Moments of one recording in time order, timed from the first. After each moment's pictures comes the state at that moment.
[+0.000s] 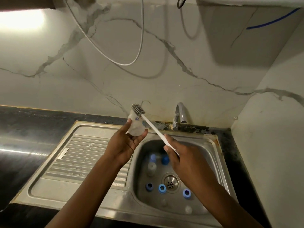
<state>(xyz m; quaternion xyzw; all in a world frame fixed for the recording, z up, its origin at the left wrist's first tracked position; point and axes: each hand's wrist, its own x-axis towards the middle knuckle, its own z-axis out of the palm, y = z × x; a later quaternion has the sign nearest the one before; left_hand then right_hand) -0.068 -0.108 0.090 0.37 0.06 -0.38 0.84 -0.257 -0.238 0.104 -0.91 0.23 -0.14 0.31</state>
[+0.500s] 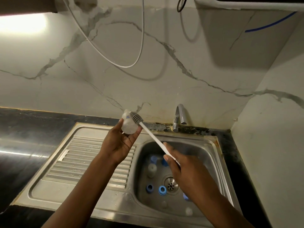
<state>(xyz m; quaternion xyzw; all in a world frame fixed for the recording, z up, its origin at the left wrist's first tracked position) -0.052 -0.099 0.099 0.30 0.07 -0.38 0.87 -0.275 -0.226 0.093 -0.91 0.22 -0.11 0.32</state>
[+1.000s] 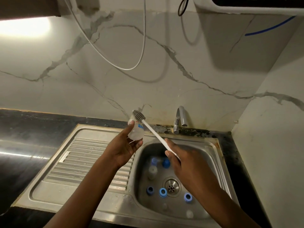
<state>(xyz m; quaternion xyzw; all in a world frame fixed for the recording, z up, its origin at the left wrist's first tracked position) -0.058 -0.100 0.089 0.48 0.05 -0.38 0.79 -0.261 -0.240 0.095 -0.93 0.21 -0.14 0.26</state>
